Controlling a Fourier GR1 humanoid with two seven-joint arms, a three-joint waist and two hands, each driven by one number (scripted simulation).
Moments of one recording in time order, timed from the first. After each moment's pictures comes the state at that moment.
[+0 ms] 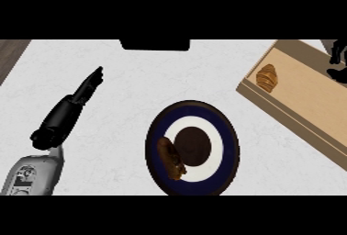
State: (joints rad) left arm -0.23 0.22 0.02 -1.55 -0.17 -0.24 -0.07; right arm -0.88 -0.62 -0.32 -0.67 1.09 0.45 -0.14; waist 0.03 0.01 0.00
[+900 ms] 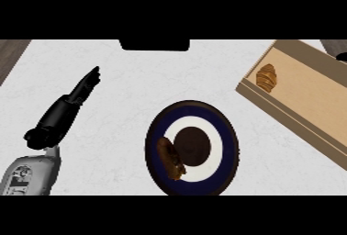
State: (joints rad) left arm -0.23 0.22 0.04 -1.54 -0.15 -0.26 -0.07; right arm -1.02 -0.66 -0.82 -0.38 0.60 0.44 -0.30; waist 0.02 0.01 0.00
